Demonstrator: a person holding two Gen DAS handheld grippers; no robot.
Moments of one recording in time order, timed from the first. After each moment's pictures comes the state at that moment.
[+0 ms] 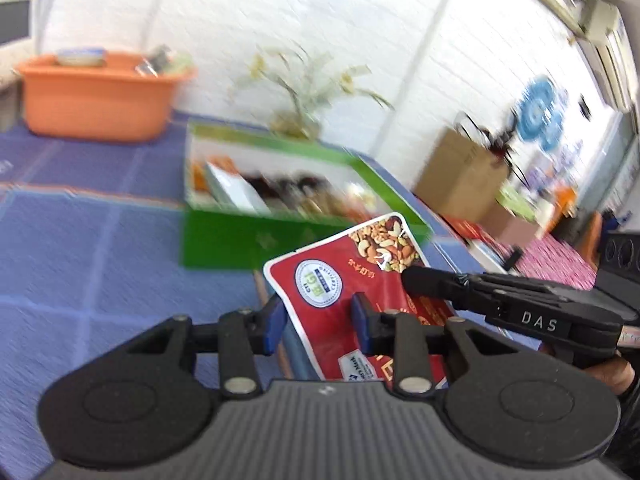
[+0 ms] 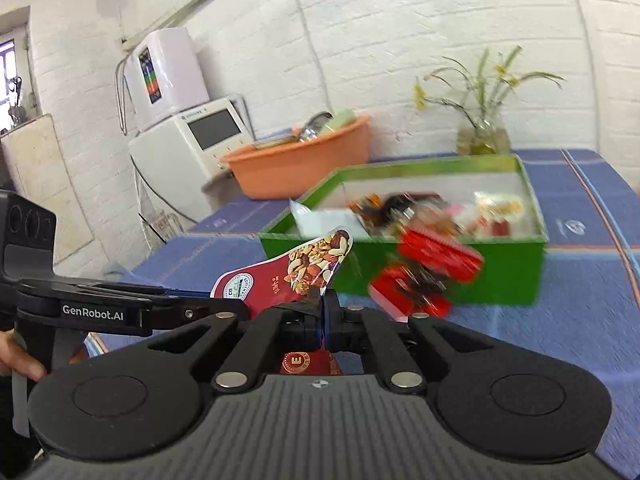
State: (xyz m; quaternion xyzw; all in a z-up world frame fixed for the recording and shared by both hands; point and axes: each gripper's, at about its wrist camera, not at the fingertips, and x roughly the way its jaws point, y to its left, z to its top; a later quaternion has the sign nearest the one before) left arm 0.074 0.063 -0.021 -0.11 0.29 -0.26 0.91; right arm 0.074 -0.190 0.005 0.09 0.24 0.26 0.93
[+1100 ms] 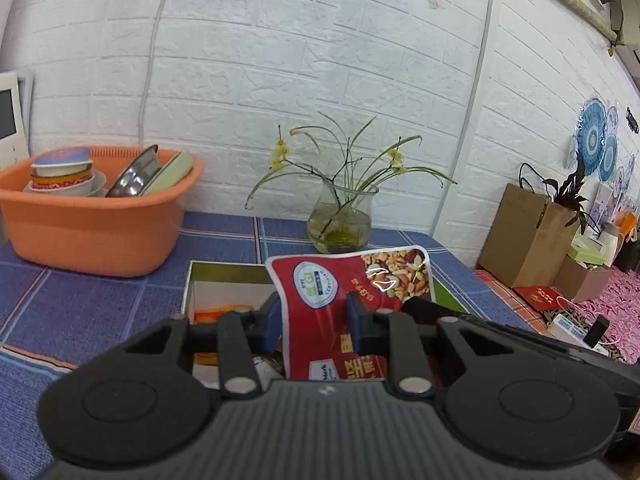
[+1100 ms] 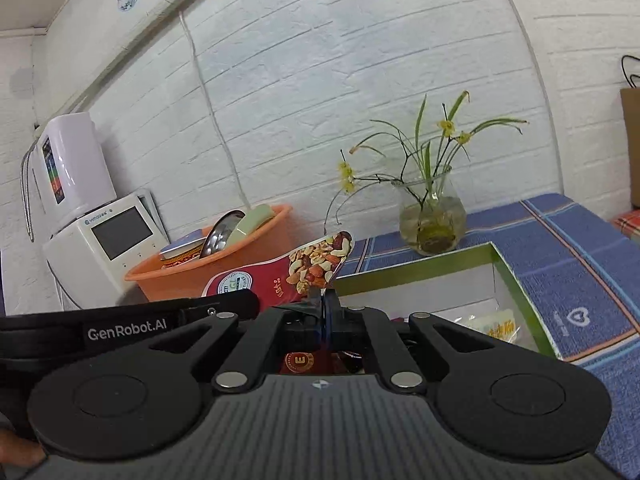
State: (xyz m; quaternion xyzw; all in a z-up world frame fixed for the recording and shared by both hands) left arm 0.216 0.004 0.007 -0.06 0.22 -0.19 0.96; right arm 0.191 -0.185 0.007 0.17 0.16 0.14 0.96
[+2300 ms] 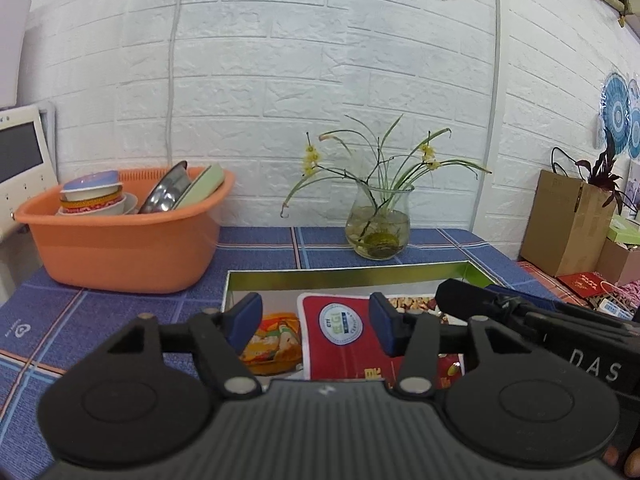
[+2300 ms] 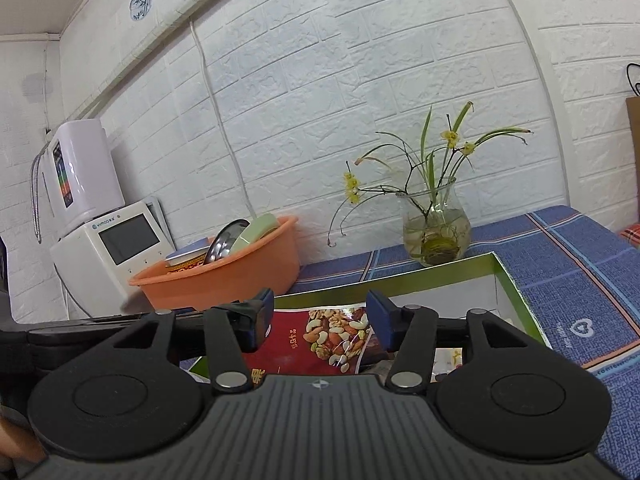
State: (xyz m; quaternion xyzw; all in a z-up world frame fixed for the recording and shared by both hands) left arm 0.215 -0.002 0.000 -0.01 0.19 -0.14 0.97; right arm 0.190 -0.193 0.000 0.16 0.13 0.15 0.97
